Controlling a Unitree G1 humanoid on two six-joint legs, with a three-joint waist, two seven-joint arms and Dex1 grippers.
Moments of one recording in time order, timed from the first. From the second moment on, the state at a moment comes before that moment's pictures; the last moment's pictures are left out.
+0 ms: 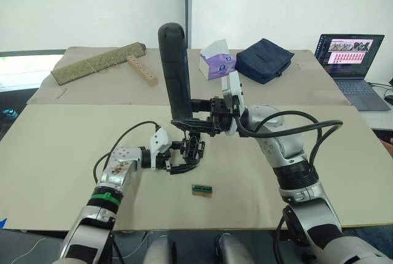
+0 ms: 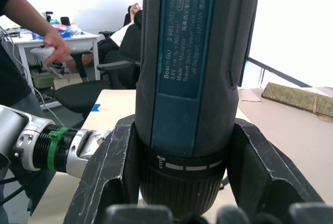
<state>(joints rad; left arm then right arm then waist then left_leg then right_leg) -0.54 0.38 -0.14 0.53 -0.23 0.00 -1.23 -0.78 -0.26 0.15 0.06 0.48 0.37 1.10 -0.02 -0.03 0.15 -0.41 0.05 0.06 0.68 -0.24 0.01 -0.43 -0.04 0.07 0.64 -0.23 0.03</state>
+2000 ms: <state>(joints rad) -0.58 0.36 -0.16 0.63 -0.14 -0.11 -1.24 -0.69 -0.26 0.17 0.05 0.46 0.25 1.08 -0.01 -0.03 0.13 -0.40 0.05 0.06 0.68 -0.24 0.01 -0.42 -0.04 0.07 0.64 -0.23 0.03</state>
